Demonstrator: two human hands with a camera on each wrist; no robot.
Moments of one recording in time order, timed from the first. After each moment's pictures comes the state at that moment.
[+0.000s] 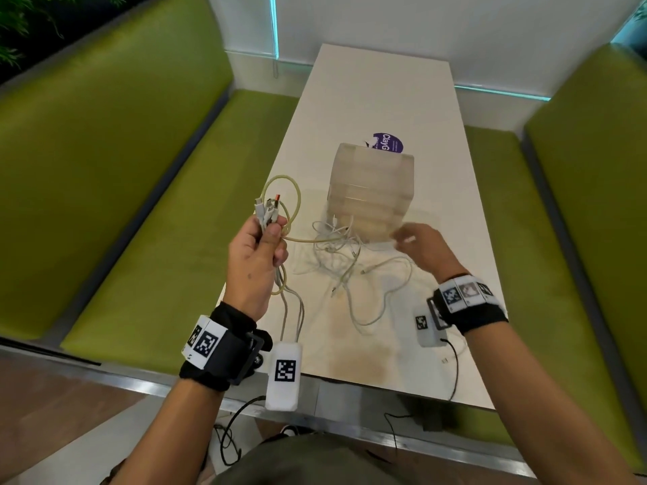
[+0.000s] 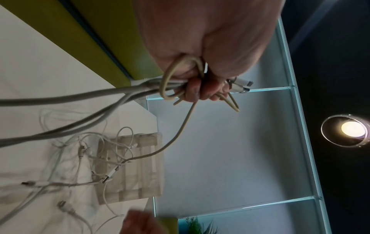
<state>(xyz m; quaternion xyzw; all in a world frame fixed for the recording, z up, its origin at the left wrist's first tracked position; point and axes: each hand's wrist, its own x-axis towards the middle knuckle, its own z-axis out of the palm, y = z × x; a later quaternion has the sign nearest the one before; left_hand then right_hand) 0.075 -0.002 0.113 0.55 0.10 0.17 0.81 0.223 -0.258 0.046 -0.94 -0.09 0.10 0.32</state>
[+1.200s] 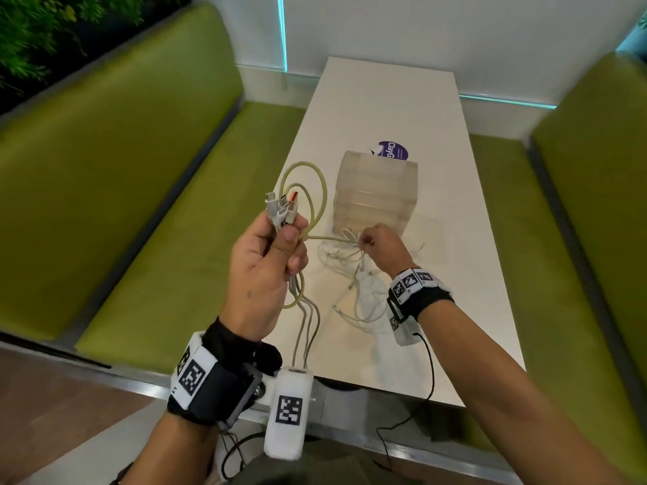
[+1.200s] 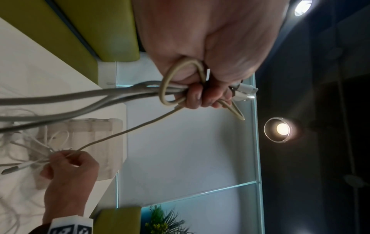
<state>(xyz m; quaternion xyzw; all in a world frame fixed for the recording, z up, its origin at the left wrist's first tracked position) 0.040 -0.019 0.160 0.54 -0.02 0.18 0.83 0.227 -0.184 0.026 -0.95 -0.16 0.07 0.26</state>
